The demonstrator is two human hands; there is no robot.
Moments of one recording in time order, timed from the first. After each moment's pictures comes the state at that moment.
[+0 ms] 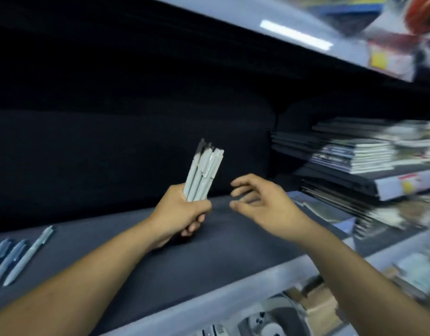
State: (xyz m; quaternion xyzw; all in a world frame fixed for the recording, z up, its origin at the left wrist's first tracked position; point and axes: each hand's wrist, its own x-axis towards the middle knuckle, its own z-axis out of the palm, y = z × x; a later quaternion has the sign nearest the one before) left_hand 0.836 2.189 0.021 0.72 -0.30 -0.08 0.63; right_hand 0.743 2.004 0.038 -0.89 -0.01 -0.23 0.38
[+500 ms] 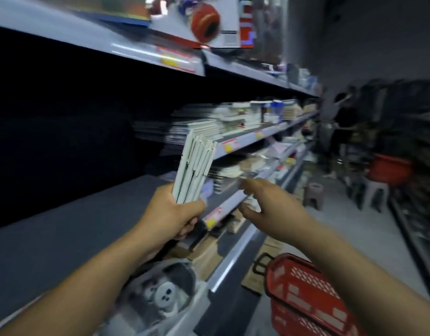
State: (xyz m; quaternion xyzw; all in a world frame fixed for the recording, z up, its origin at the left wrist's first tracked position) left_hand 0.637 2.072 0.024 0.58 -0.48 -0.23 0.61; right_hand 0.460 1.929 0.017 -0.92 0.30 -0.24 0.02
